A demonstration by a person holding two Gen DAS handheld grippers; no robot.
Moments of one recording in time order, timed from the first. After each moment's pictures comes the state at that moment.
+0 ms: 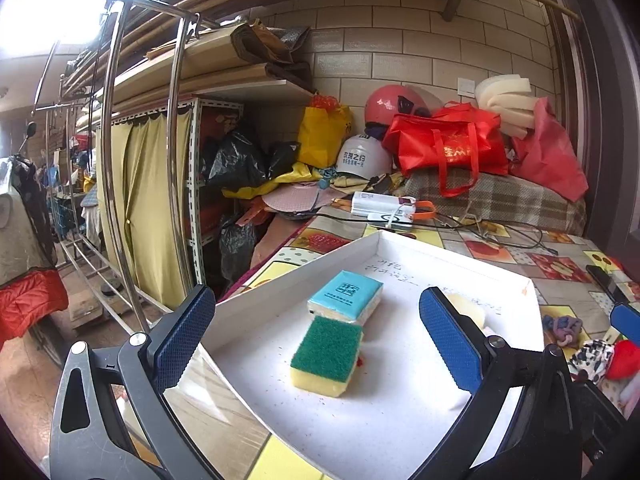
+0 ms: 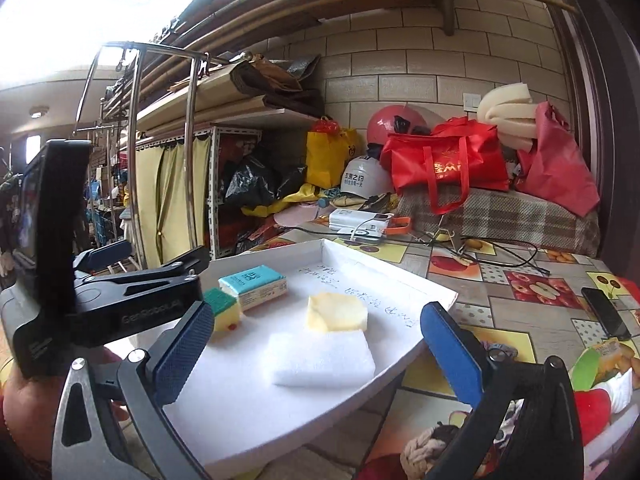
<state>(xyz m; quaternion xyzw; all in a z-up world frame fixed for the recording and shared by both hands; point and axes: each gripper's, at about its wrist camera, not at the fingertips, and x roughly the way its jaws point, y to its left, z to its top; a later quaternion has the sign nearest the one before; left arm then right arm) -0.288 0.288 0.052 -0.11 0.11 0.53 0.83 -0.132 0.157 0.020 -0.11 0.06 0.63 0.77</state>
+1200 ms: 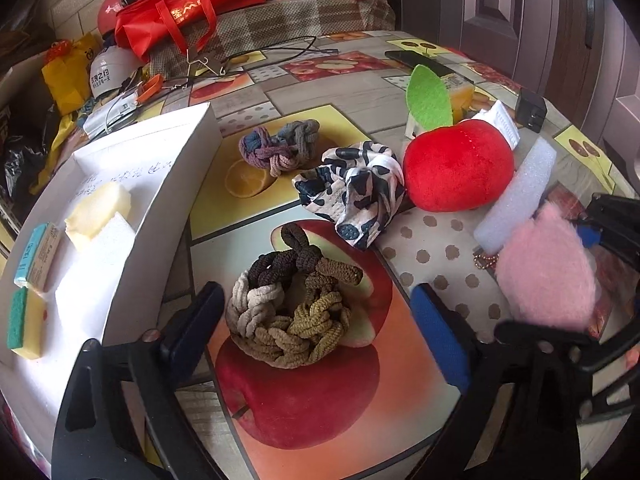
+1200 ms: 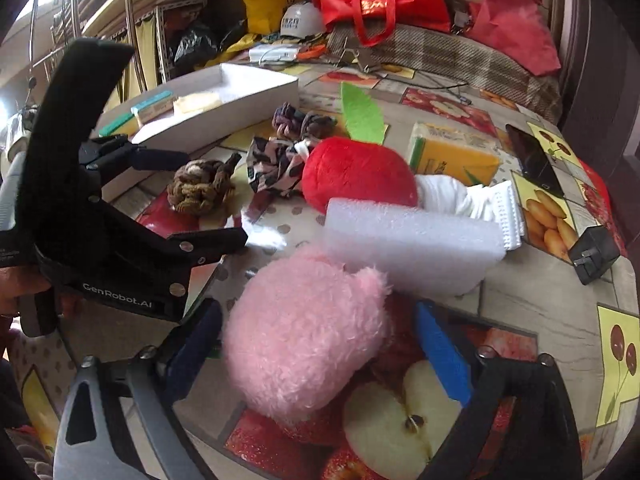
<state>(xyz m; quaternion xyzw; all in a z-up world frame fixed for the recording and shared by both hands) -0.089 0.172 0.003 -0.06 0.42 0.22 0.88 0.004 0.050 -0.035 -0.26 0.30 0.54 0.74</state>
